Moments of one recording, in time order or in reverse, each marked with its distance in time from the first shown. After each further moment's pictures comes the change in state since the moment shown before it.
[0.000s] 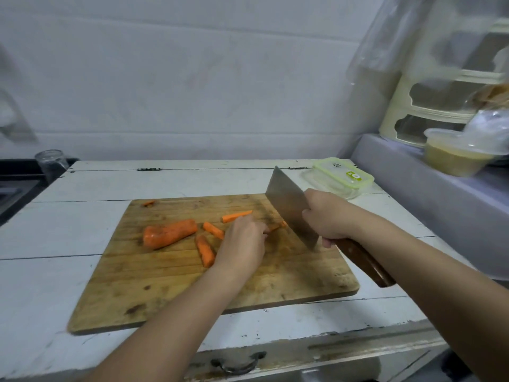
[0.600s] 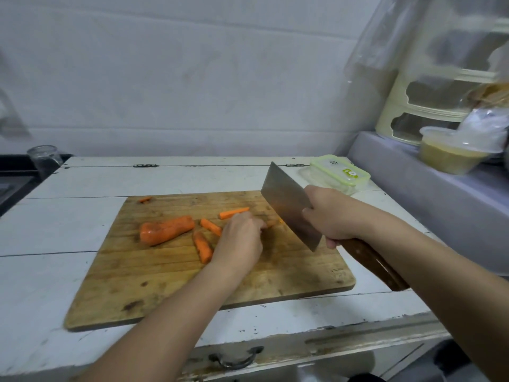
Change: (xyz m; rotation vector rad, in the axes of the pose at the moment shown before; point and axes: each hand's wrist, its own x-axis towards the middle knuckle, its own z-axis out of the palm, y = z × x) left_hand -0.002 0.000 0.002 0.040 -0.017 -0.021; right_hand -0.022 -0.005 -0.009 -0.026 -0.002 -0.013
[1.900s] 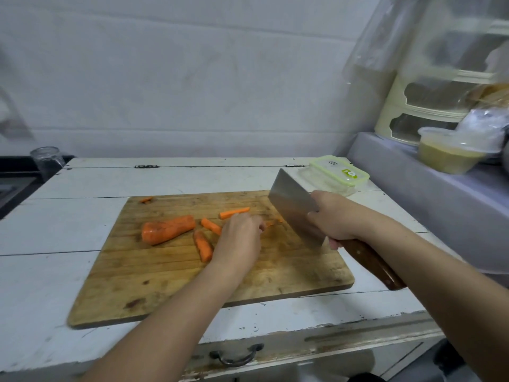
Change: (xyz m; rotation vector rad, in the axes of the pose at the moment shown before) left_hand -0.002 -0.001 -0.002 -0.113 0.012 -0.045; right_hand 0.008 0.022 0.011 0.046 0.008 0.029
